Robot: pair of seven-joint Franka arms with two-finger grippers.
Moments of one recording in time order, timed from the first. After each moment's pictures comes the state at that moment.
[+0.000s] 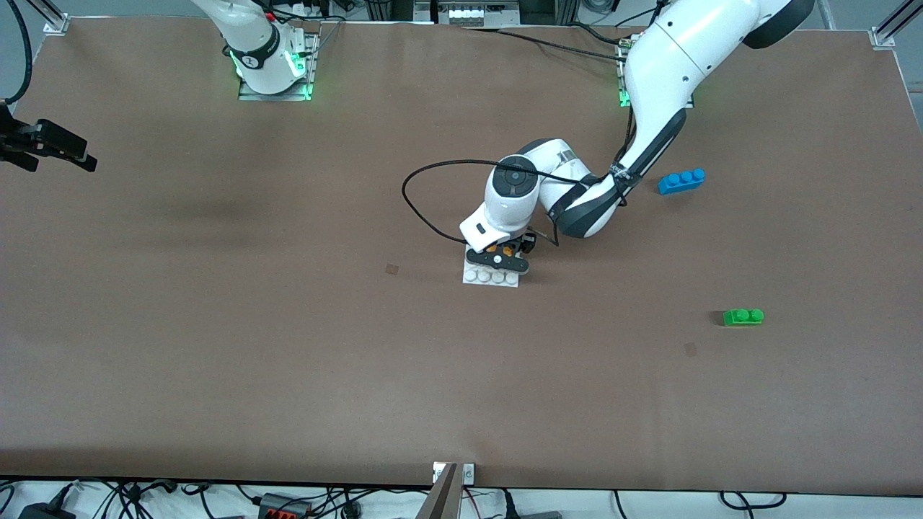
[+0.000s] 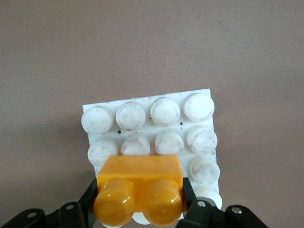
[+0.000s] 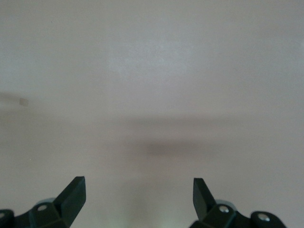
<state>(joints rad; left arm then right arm) -0.21 0.75 -0.57 -1.68 0.45 2.29 -0.78 -0.09 -0.07 -0.05 -1.73 0.03 1.63 -0.13</state>
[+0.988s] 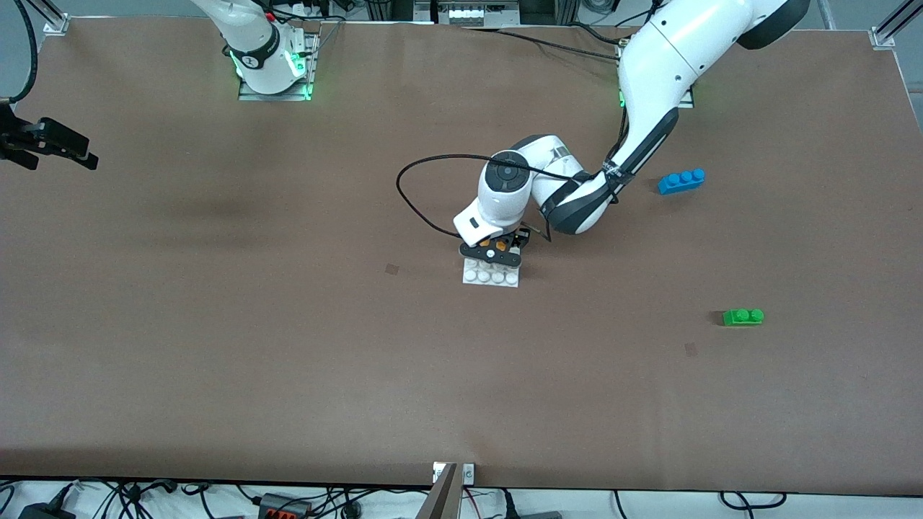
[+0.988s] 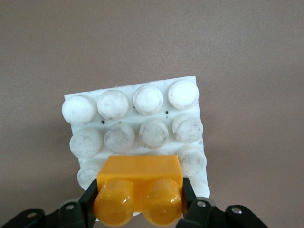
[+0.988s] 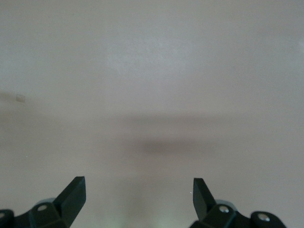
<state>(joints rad) -0.22 0.76 -0.58 -1.68 0.45 2.29 -0.78 -0.08 -0.07 -0.04 -1.73 0.02 1.62 -0.13</state>
